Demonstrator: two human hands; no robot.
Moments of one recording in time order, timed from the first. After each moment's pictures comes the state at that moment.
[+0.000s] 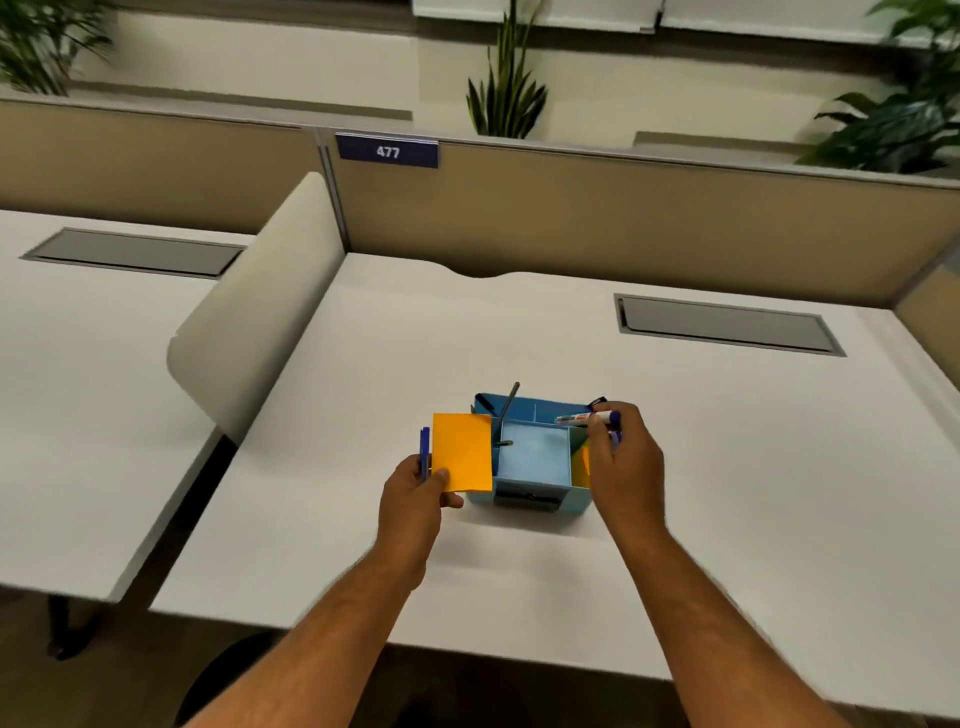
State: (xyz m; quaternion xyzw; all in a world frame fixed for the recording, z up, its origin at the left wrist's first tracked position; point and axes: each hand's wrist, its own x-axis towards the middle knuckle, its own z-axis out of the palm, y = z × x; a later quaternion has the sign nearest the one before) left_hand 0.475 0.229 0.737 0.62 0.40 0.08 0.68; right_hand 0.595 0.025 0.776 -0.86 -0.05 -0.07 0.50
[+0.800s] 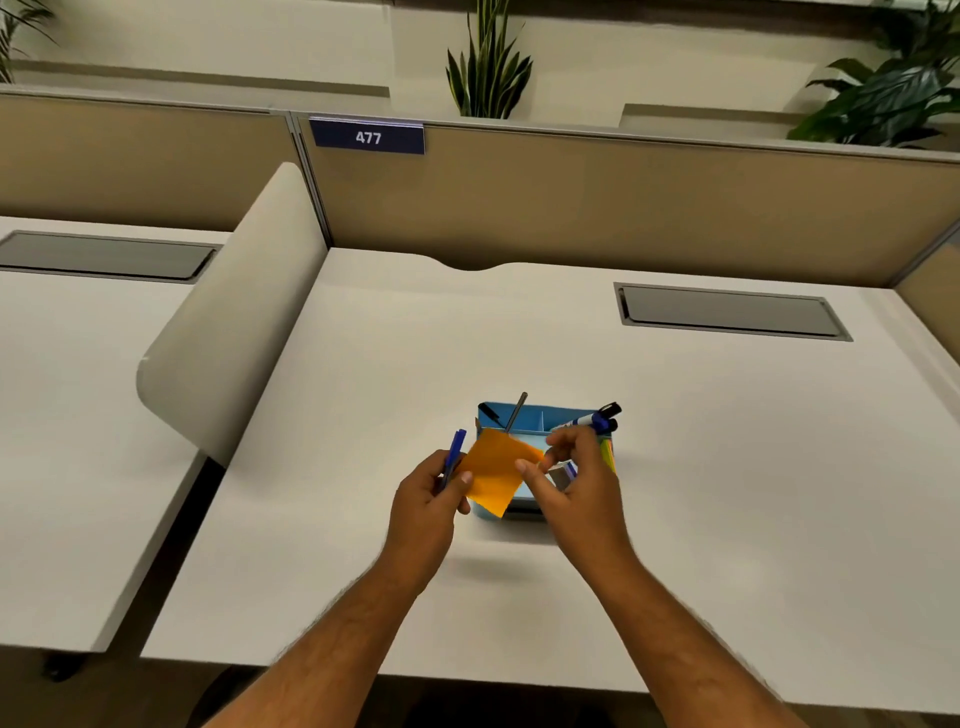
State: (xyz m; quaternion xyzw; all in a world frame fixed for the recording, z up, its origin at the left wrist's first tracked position) left_hand 0.498 0.247 0.735 0.72 0.24 0.10 0.64; right_hand 0.570 0.073 0.763 -0.82 -0.13 0.02 0.55
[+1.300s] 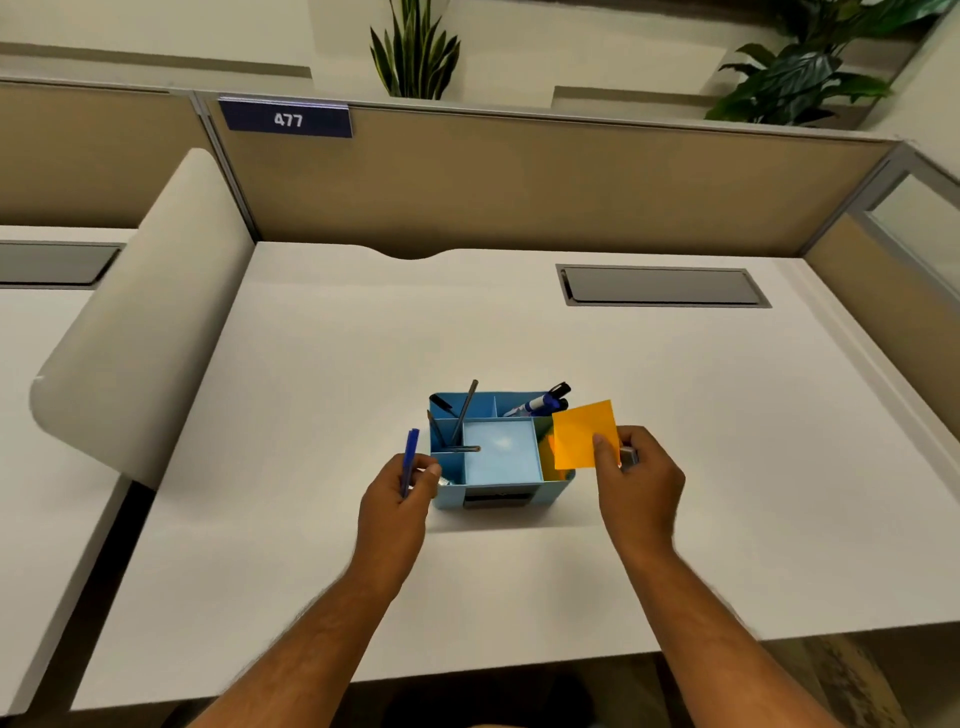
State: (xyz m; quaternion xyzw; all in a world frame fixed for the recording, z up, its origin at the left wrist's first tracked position) left_hand 0.503 0.236 0.720 0.70 0.28 0.07 0.66; right_hand 0.590 -0.007 0.751 -0.87 0.06 -0.16 0.46
